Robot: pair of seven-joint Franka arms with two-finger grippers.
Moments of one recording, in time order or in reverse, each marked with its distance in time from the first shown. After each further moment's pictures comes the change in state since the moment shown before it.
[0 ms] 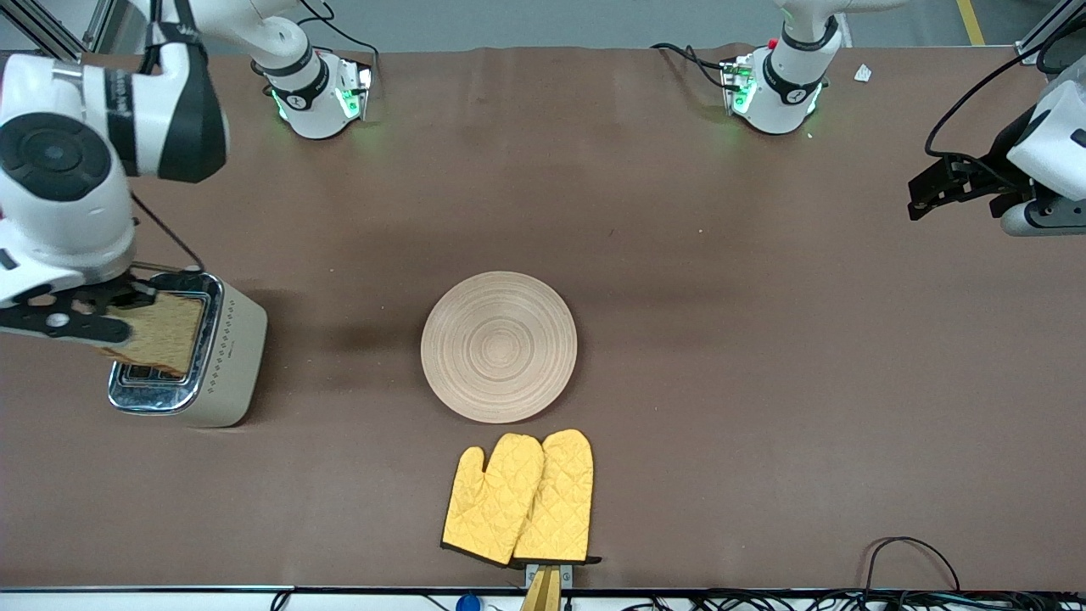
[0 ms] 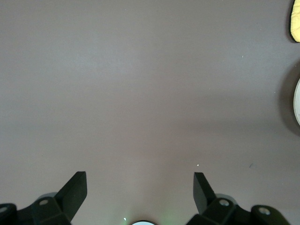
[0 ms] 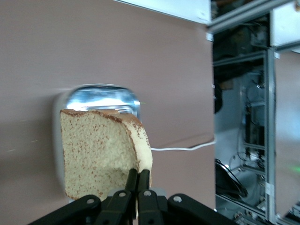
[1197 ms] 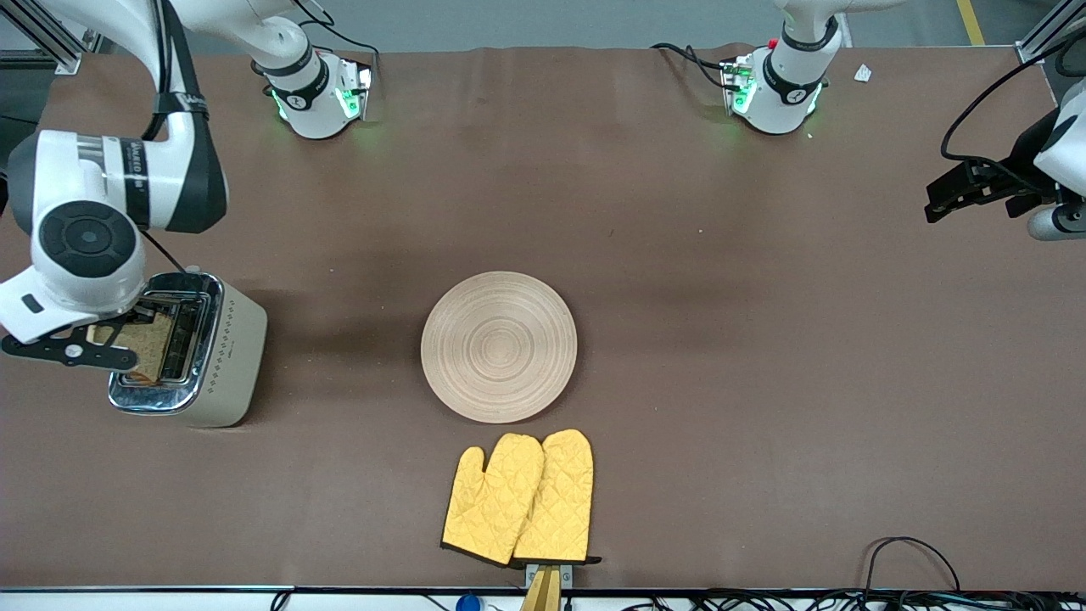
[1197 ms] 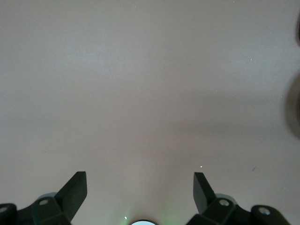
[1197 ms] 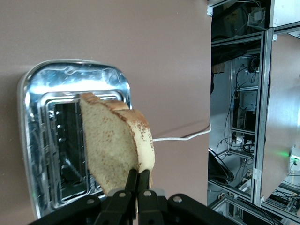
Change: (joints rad) left arm 0.031 0.000 0.006 -0.004 0.000 0.000 0.000; right arm -0.022 0.065 0.001 -0.096 -0.034 0.038 0.043
